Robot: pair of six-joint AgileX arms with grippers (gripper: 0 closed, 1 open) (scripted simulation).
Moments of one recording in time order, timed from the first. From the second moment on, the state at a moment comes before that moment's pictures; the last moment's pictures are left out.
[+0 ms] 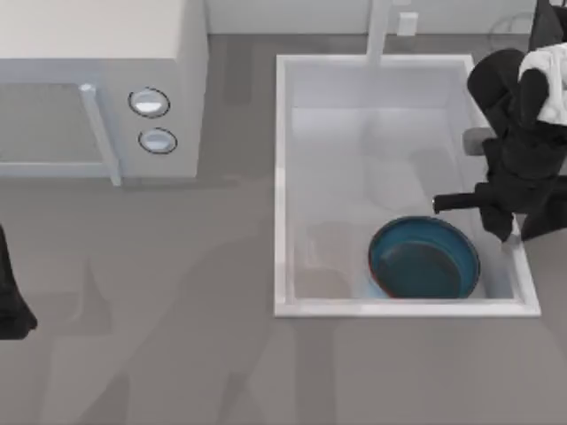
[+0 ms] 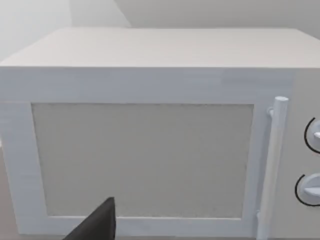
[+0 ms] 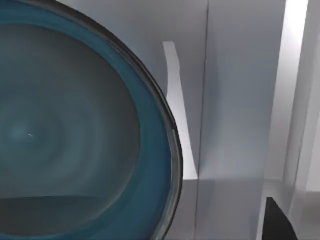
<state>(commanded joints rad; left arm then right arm) 0.00 0.00 0.00 0.00 0.00 0.00 0.26 2.09 1.41 -0.84 0.11 0.26</state>
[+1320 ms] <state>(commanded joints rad) 0.00 0.00 0.00 0.00 0.00 0.00 0.43 1.98 1.73 -1.26 0.06 0.24</state>
